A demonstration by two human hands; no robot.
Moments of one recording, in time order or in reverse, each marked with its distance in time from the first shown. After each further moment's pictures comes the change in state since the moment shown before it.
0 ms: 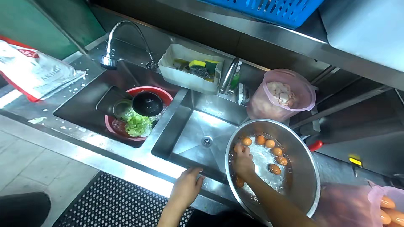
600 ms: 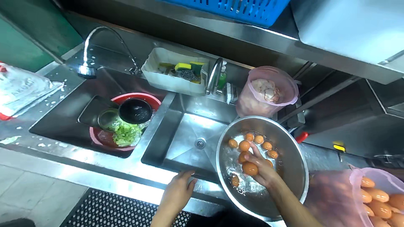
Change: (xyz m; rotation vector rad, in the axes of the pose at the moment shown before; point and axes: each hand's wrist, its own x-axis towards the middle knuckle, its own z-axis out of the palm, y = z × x) left_hand 0.001 -0.001 -0.004 0.029 0.017 0.050; right_hand -0.047 0.088 -0.052 1.705 -0.394 -0.253
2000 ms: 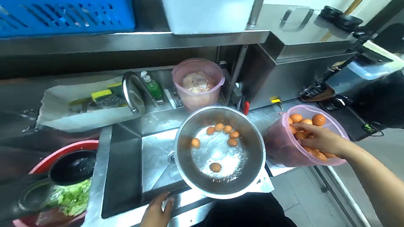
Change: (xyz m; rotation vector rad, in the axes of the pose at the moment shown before) left_hand 0.008 -0.005 0.008 0.031 -0.057 0.156; right_hand -0.252 -0.108 -0.183 -1.229 0.670 0.014
